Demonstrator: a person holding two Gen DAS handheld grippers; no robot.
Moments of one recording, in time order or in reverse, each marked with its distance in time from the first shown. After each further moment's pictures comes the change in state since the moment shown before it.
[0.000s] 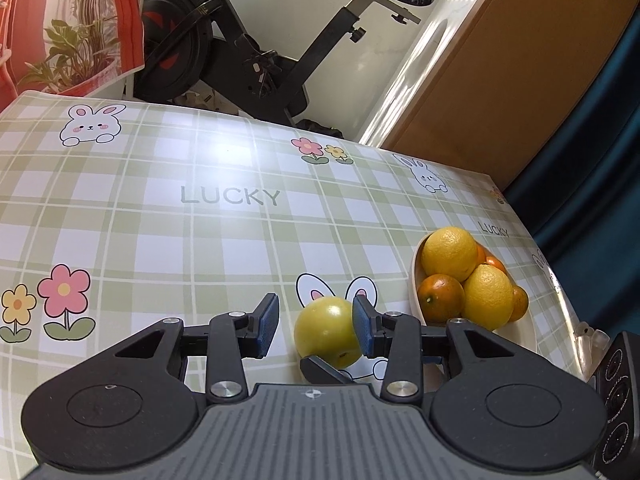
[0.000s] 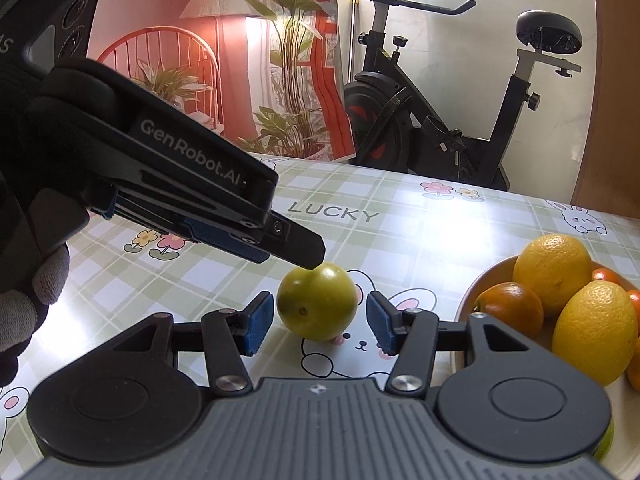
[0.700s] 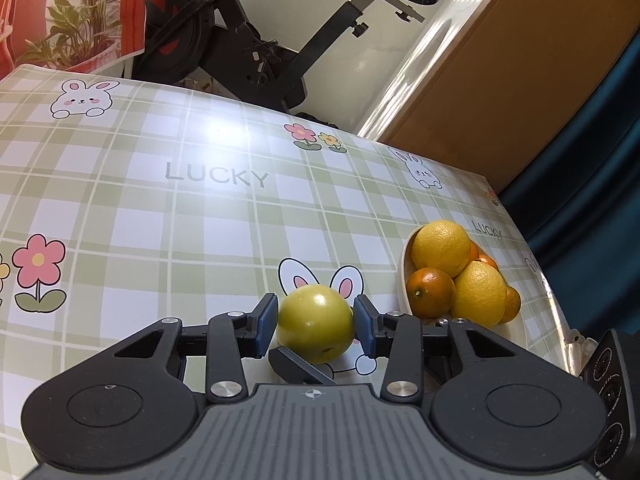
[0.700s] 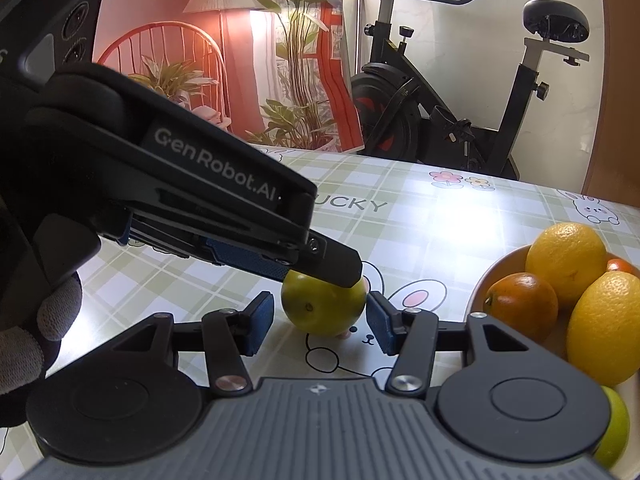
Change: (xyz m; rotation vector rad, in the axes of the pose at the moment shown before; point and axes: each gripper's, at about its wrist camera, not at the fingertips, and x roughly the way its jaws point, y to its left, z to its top) left arm 0.007 -0.001 -0.009 -0.040 0.013 -0.021; right arm 0.007 -0.009 0.000 0.009 0.022 0.037
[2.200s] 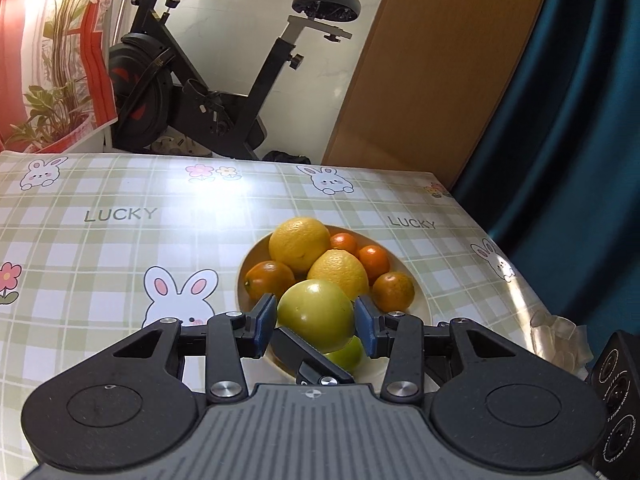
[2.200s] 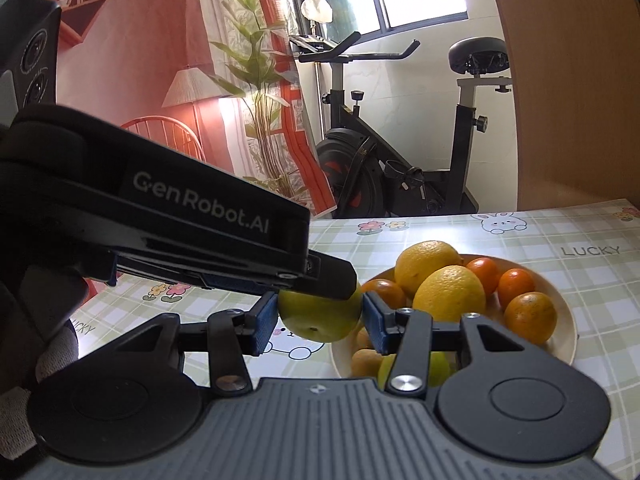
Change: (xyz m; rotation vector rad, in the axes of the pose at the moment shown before) left arm -0.032 -0.149 -0.033 0.174 -0.106 0.065; right arm -0.130 -0.059 -0.024 0.138 -0.214 -0.015
